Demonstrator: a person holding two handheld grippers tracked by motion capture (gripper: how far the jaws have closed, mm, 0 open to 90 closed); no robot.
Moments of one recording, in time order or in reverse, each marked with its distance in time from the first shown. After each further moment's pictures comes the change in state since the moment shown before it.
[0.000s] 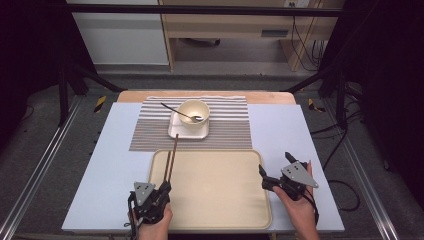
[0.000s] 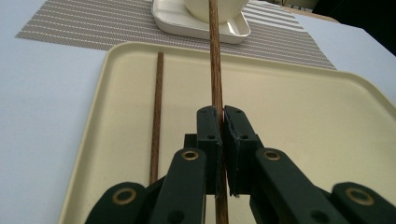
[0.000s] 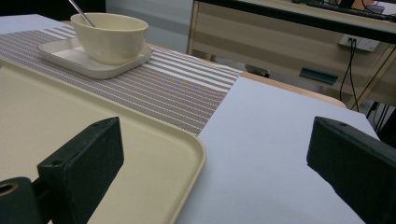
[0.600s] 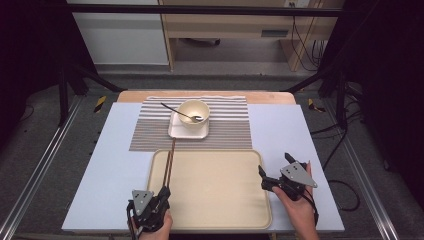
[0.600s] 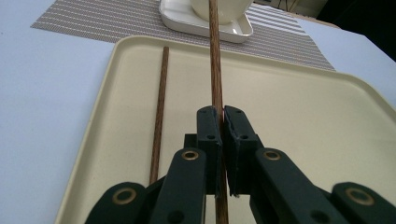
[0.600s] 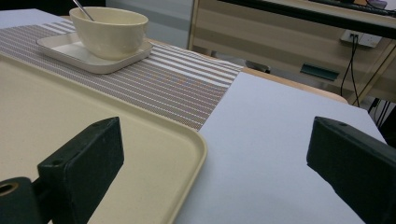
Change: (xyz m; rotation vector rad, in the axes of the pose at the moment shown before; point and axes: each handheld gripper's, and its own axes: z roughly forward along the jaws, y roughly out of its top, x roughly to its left) left arm -0.003 -0.014 -0.011 -0.025 0.024 -0.024; right arm 0.001 -0.002 0.001 0.018 0.001 0.002
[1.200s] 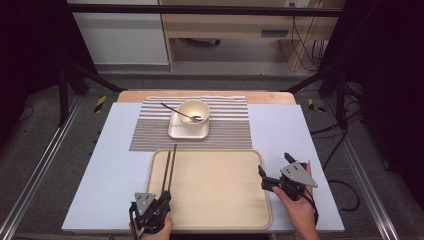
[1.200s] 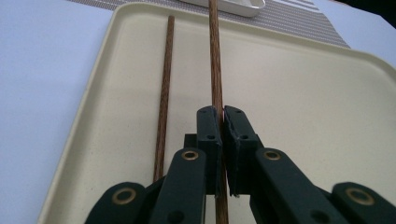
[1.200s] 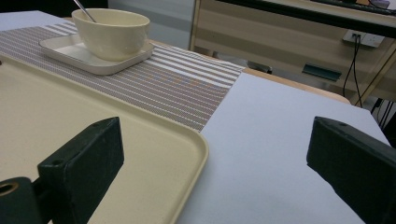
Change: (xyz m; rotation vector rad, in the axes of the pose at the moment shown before) left arm 0.009 -0.015 0.012 0.062 0.006 -0.018; right arm 0.000 0.000 0.000 -0.001 0.007 0.005
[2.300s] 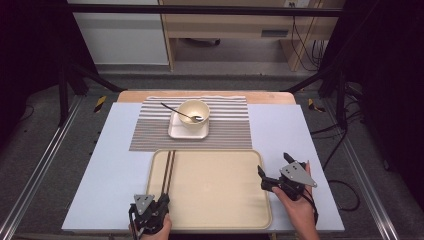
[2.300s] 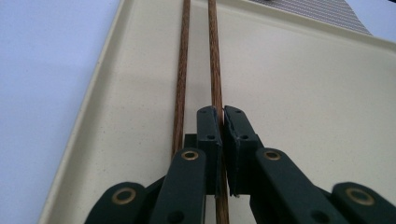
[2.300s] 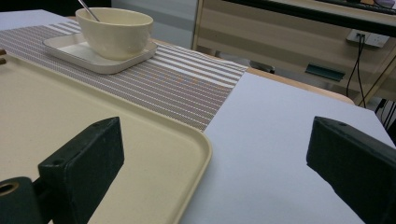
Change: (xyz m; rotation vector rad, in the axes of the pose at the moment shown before) left arm 0.008 -0.008 0.007 0.031 0.024 -0.037; right arm 0.001 0.000 0.001 0.000 0.011 -0.004
